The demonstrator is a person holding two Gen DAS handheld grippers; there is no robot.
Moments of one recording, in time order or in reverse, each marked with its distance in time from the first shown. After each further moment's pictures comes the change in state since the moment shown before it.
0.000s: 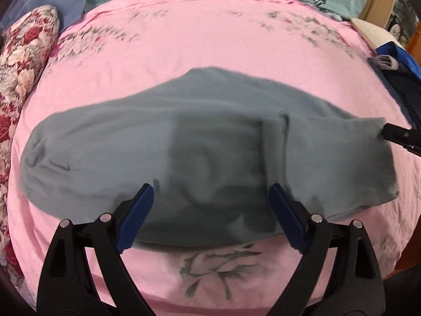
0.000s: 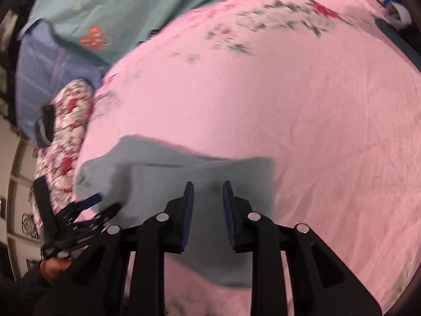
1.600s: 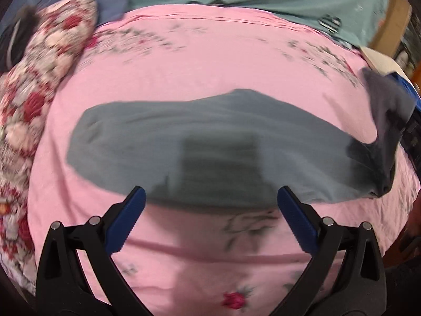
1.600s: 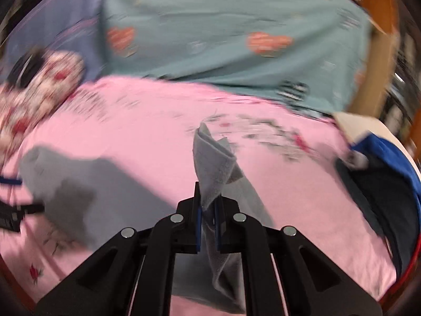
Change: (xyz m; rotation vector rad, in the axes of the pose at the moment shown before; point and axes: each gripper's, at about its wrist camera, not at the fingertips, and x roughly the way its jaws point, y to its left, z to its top) left arm -0.083 0.068 -0.026 -0.134 -0.074 0.003; right arm -0.029 0.154 -0.050 -0.650 -0.396 -0.353
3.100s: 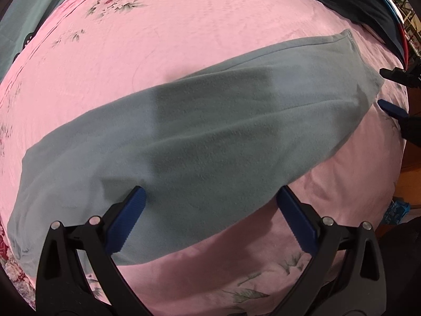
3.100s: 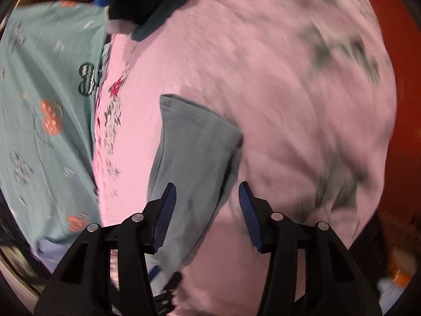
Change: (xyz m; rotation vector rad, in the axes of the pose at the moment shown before) left arm 0.098 -0.285 -0.016 0.658 0.273 -0.173; right arm -0.053 -0.274 -0.253 1.748 0.199 0.175
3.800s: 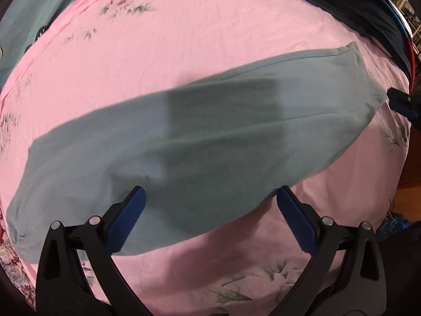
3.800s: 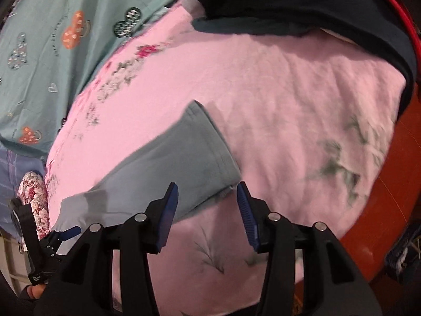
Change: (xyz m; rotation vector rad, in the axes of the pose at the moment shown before) left arm -0.005 -0.005 -0.002 -0.087 -0.017 0.031; right arm -0.010 0.037 0.003 -0.637 -0.009 -0.244
